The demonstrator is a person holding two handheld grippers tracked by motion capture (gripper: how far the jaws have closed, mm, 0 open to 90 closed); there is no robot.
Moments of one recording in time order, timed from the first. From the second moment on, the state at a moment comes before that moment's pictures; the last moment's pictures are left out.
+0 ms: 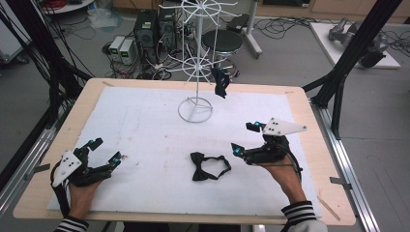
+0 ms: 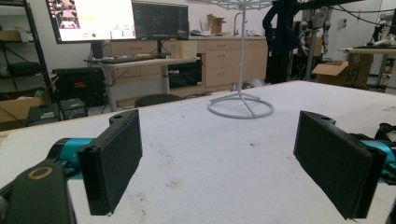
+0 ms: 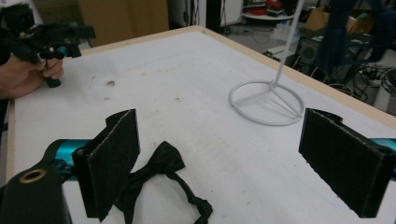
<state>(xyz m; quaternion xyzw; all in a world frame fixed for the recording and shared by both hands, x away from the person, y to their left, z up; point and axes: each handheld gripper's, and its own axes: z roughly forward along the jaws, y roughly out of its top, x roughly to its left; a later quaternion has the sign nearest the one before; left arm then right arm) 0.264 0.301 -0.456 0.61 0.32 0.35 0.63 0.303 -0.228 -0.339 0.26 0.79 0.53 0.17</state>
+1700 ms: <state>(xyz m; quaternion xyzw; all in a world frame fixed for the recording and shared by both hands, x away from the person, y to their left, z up) 0.264 0.301 -0.456 0.61 0.33 0.35 0.63 0.323 -0.144 -0.360 0.16 0.89 0.42 0.08</state>
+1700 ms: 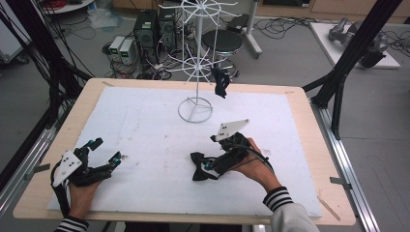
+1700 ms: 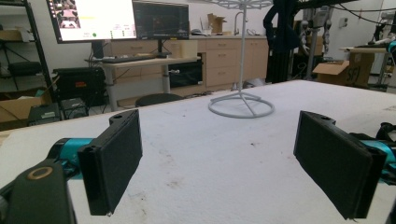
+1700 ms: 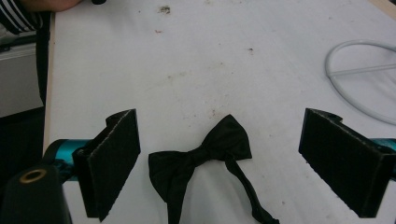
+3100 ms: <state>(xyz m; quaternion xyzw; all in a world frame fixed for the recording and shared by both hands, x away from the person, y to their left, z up) 0.264 0.301 -0.456 0.61 0.33 0.35 0.63 0.328 -0.107 -0.397 0.14 0.94 0.31 -0.01</state>
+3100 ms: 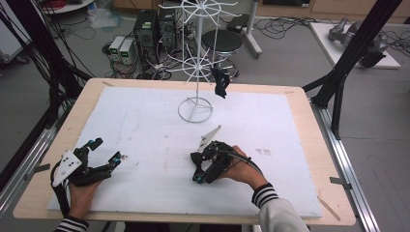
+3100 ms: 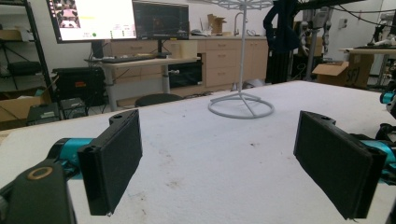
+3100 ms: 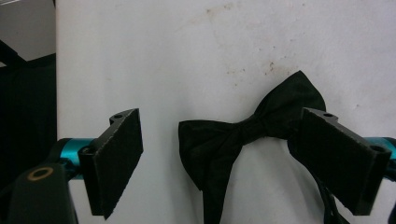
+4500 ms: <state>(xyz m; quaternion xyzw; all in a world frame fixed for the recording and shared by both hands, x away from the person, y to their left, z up) 0.264 0.301 -0.456 0.61 0.33 0.35 0.63 0.339 -0.100 -0.411 0.20 0.94 0.29 0.00</state>
